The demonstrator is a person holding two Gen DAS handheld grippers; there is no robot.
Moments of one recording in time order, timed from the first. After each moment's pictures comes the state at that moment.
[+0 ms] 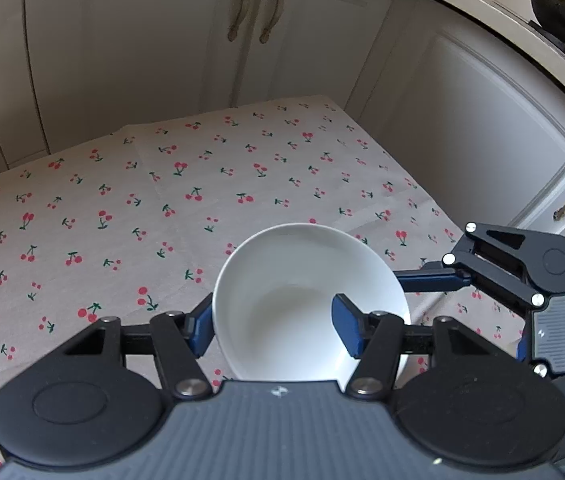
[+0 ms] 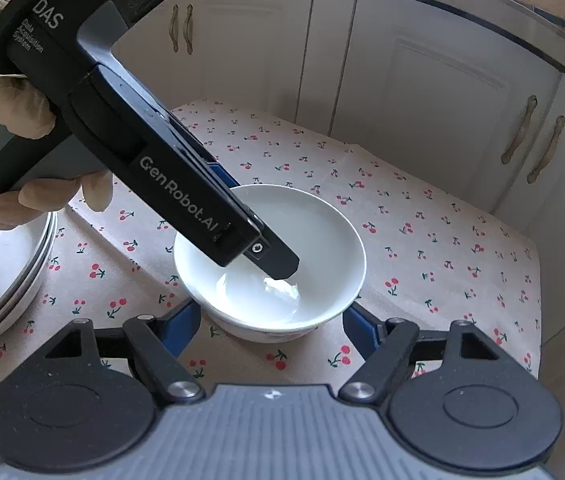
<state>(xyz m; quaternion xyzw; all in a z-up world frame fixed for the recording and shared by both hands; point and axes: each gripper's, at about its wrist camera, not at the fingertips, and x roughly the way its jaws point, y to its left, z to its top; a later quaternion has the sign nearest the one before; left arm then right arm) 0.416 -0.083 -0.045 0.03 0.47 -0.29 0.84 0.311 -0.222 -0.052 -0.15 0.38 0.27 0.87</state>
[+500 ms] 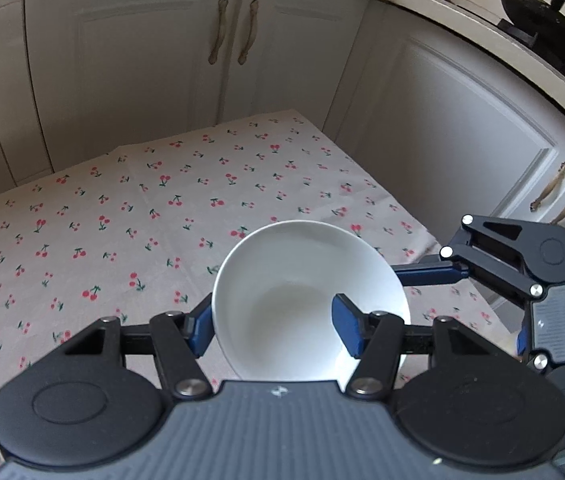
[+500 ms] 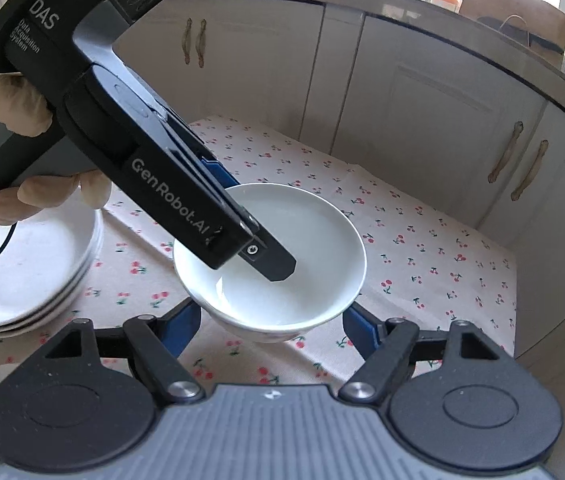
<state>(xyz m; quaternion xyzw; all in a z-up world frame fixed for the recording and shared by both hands) 0.364 -0.081 -0.007 0.04 0.44 -0.30 0.85 0.264 -0.222 -0.016 -0.17 0.36 0.27 0.88</state>
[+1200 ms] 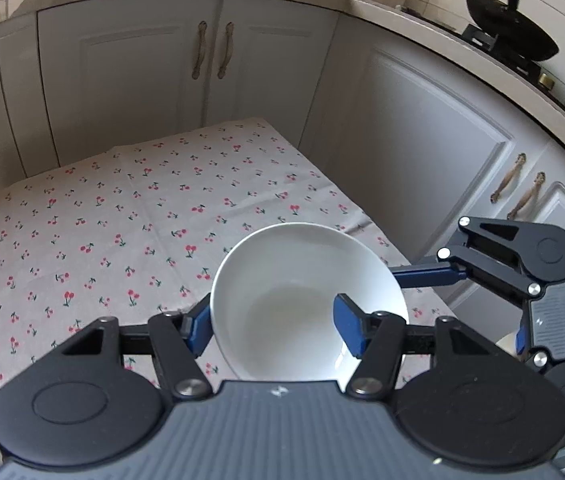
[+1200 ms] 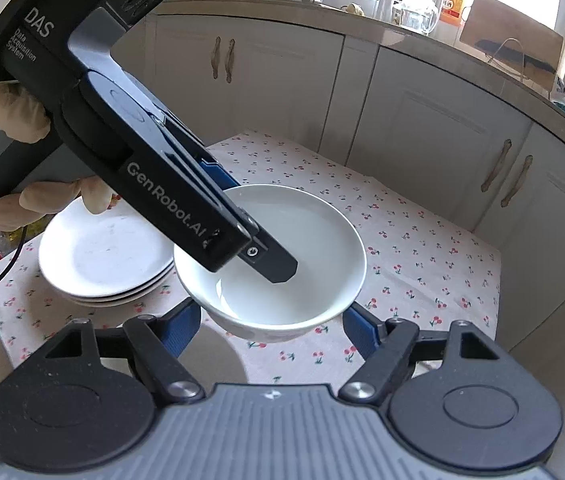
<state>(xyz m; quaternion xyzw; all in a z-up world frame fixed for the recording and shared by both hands) 0.268 -0.079 0.040 0.03 0.43 -0.30 0.85 0.169 -0.222 0.036 -0.17 0.35 0.27 0.88</state>
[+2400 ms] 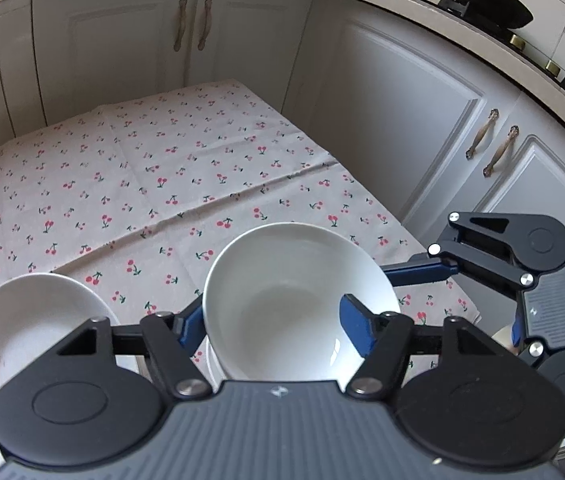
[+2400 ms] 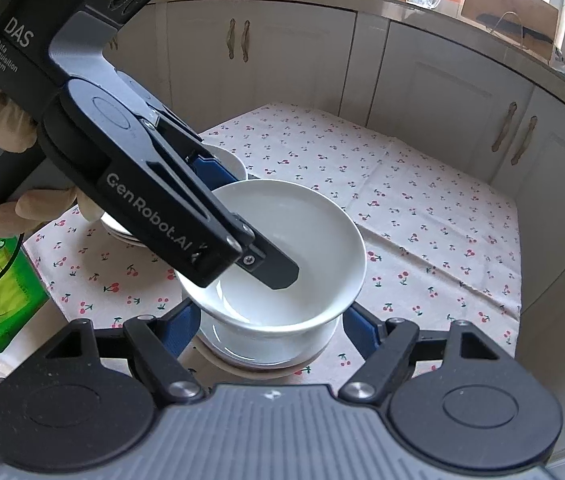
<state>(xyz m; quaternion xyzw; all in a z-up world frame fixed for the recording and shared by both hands) 0.194 -0.077 0.017 0.04 0.44 -0.31 0.84 0.099 -0.215 0.013 -0.15 0.38 0.28 0.87</state>
